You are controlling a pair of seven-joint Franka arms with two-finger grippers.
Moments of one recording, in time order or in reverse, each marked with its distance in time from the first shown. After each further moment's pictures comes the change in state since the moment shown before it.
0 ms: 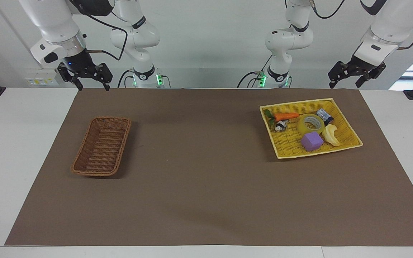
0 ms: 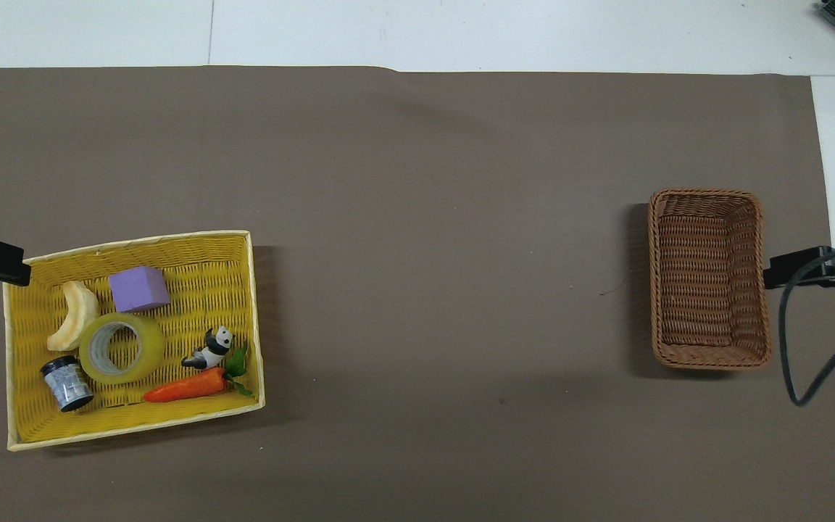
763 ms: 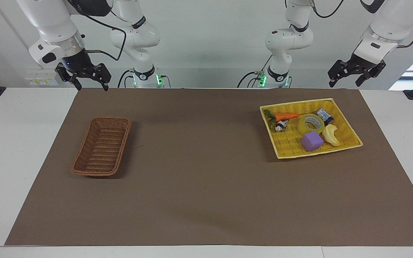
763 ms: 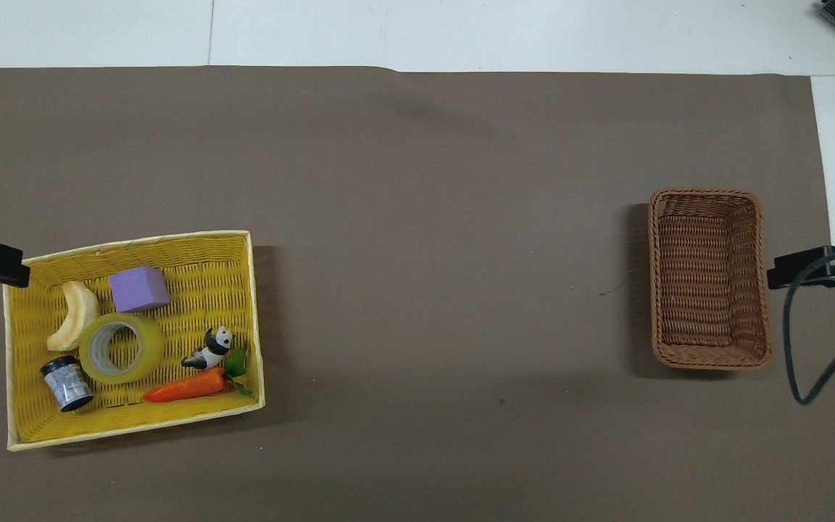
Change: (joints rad) left arm 0.000 -0.007 -0.005 0.000 0.000 -0.002 0.000; right arm -0.005 0.000 -0.004 -0.002 0.000 0.000 0.000
